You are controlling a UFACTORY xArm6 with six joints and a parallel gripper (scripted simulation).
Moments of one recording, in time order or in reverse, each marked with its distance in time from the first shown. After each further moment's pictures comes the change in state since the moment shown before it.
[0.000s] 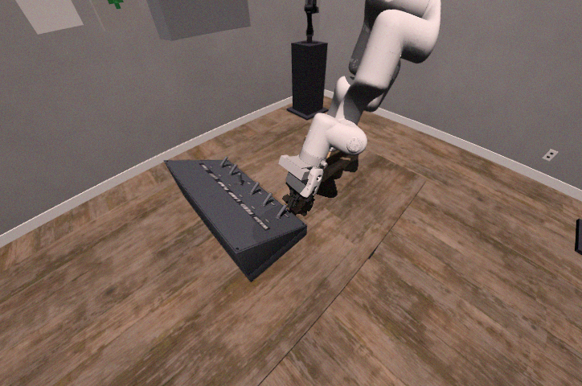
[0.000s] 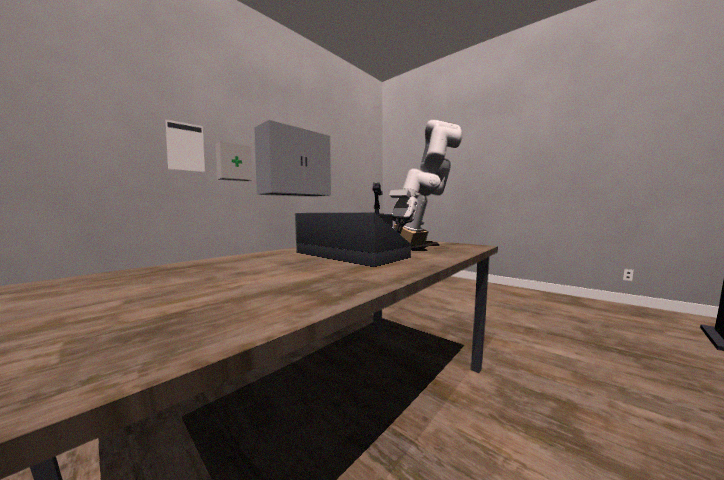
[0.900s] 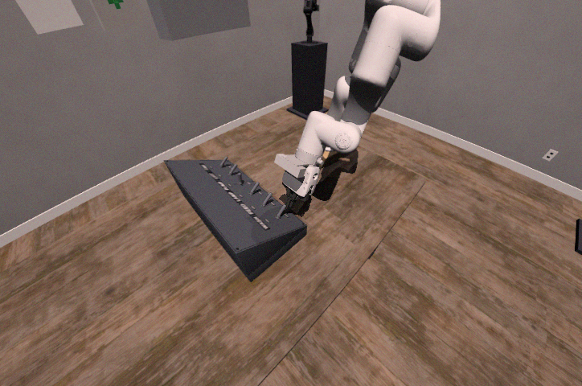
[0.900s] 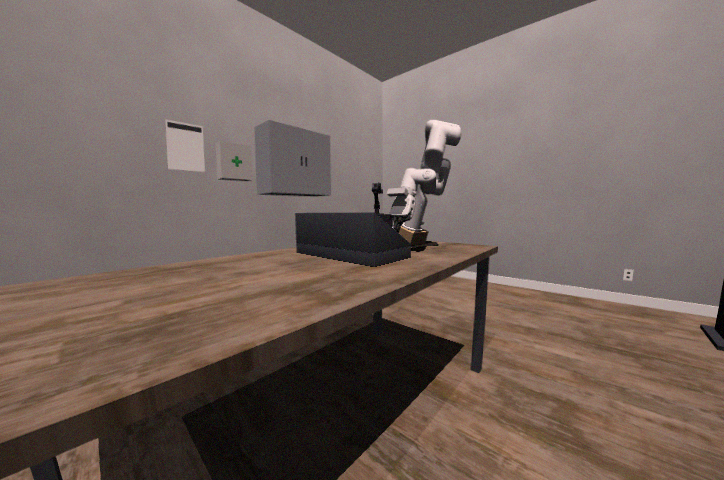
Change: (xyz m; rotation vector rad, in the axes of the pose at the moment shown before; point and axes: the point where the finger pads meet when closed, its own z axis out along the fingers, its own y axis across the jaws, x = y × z) arm 0.015 0.001 -0.001 0.045 0.032 -0.001
